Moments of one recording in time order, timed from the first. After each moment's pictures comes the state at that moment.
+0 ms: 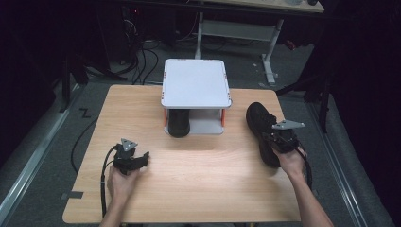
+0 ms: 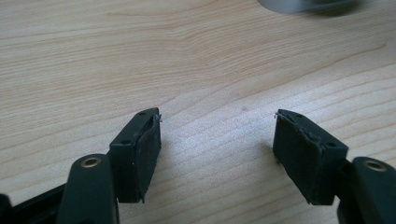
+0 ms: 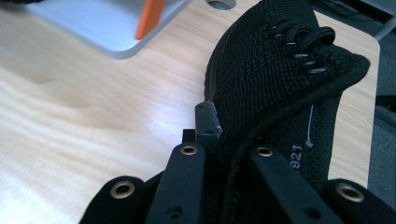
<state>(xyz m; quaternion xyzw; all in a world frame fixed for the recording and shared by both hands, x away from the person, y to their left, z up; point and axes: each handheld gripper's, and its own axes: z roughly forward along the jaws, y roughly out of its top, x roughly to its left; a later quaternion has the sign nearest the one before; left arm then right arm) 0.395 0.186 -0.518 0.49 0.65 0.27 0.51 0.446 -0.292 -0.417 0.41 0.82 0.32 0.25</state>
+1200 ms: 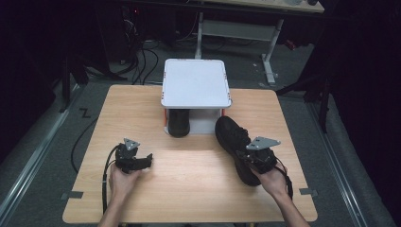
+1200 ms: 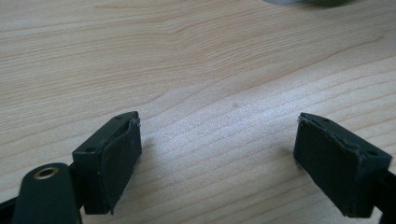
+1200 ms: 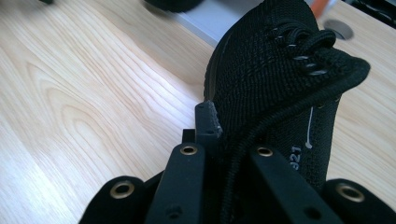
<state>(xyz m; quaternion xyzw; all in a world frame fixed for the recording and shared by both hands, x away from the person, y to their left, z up) 0.398 0.180 -0.518 0.51 0.66 0.27 0.49 0.378 -0.212 -0.409 0.31 0.86 0.35 0.20</state>
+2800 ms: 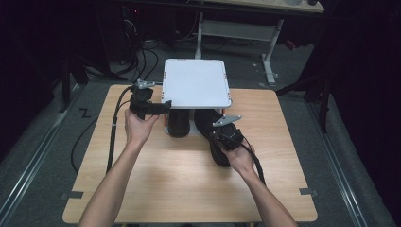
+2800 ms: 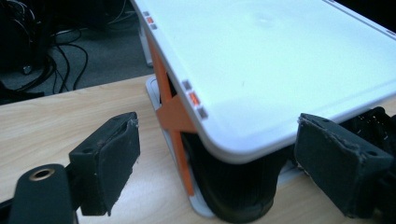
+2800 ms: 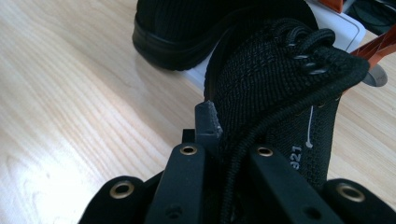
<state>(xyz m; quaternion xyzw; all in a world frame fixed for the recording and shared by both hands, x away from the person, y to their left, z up) 0.494 0.126 -0.346 0.48 0.61 0.25 0.58 0.436 -0.119 -0.398 0.34 0.86 0.32 0.19</state>
